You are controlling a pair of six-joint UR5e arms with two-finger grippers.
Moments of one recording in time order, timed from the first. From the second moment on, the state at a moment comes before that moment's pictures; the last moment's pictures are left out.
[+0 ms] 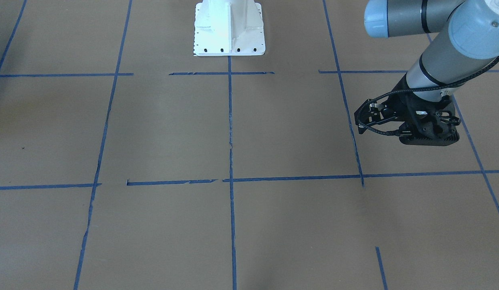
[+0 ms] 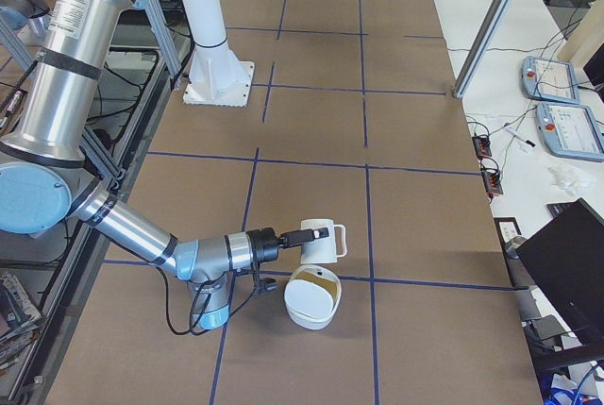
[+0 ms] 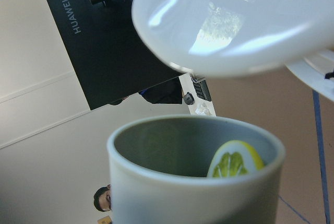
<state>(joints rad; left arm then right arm) -1.07 -2.21 -1.77 -1.19 -2.24 -0.59 1.09 -1.90 1.15 0.85 1.45 2.68</state>
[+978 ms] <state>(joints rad) -1.07 -2.20 -1.77 -1.19 -2.24 -0.59 1.11 -1.89 1.14 0.87 1.45 2.92</state>
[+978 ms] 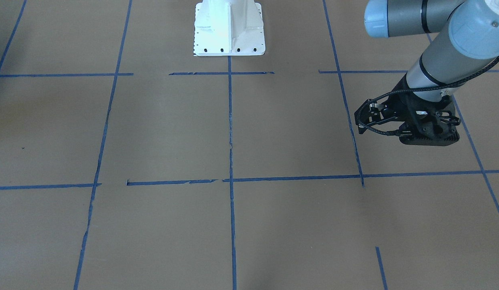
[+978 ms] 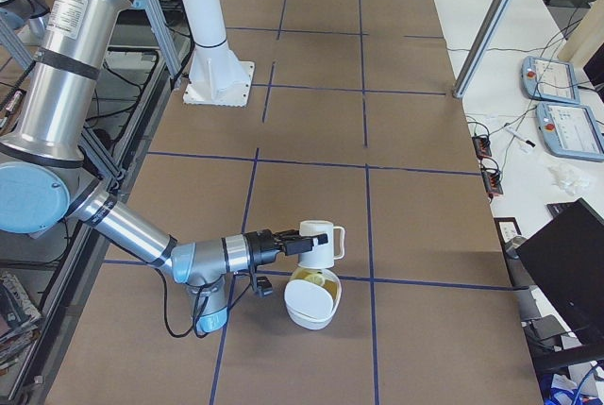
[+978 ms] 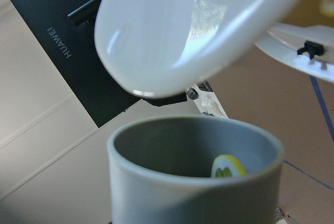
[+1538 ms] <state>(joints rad) -1.07 -2.20 -1.77 -1.19 -2.24 -0.59 1.11 -1.89 1.14 0.91 1.45 2.95</state>
